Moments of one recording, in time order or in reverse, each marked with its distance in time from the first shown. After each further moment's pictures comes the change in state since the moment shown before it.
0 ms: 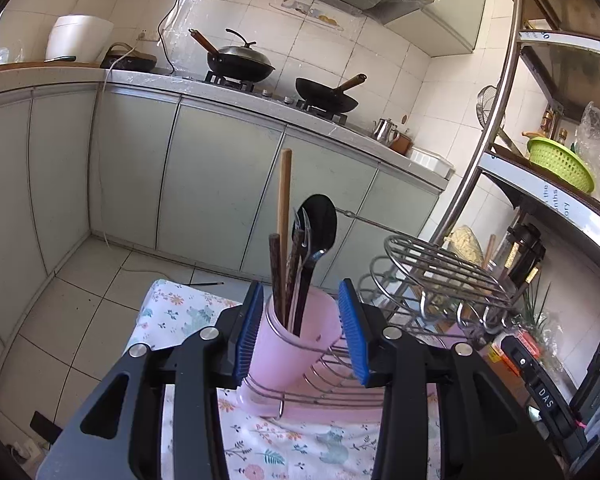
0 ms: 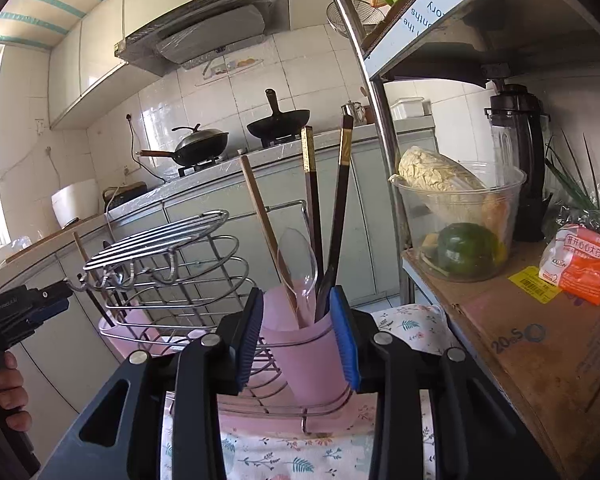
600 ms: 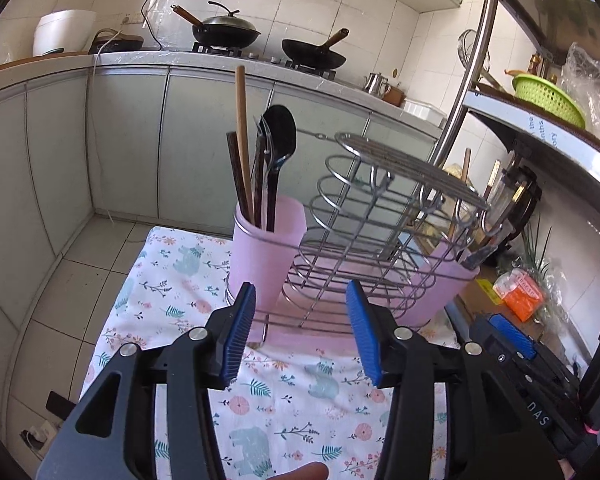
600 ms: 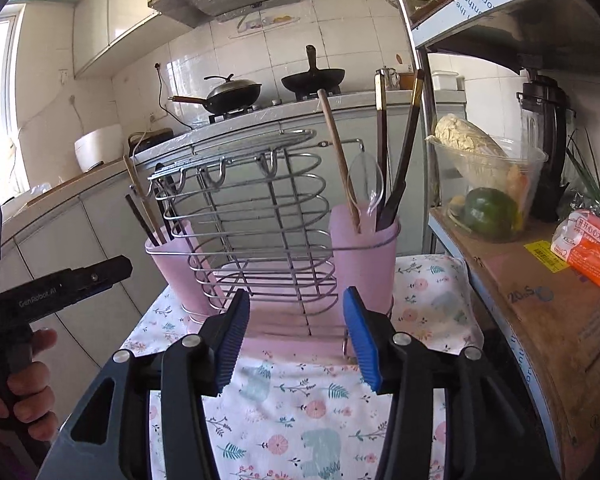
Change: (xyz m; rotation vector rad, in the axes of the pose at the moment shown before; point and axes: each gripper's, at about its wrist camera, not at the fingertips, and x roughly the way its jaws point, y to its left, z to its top) left arm -0.012 -0.030 -0.053 0.077 0.135 0.034; right arm -0.026 0.043 -0.041 -0.092 0.166 0.047
